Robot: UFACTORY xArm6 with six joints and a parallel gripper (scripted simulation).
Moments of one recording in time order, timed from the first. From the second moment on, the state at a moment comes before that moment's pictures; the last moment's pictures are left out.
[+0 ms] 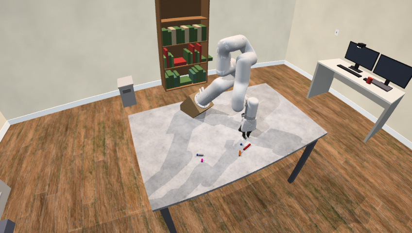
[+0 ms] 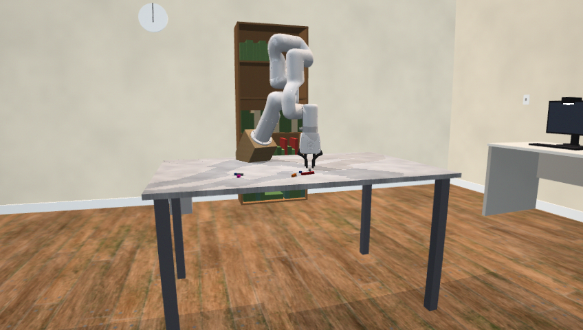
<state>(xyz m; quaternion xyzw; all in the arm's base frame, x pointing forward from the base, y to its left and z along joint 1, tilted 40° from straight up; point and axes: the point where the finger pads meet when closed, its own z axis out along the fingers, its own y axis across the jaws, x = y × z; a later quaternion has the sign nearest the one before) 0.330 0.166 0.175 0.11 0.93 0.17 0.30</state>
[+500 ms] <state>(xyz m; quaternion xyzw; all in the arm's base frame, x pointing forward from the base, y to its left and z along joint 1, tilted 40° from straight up) 0.332 0.166 0.173 0.11 0.93 0.17 0.30</state>
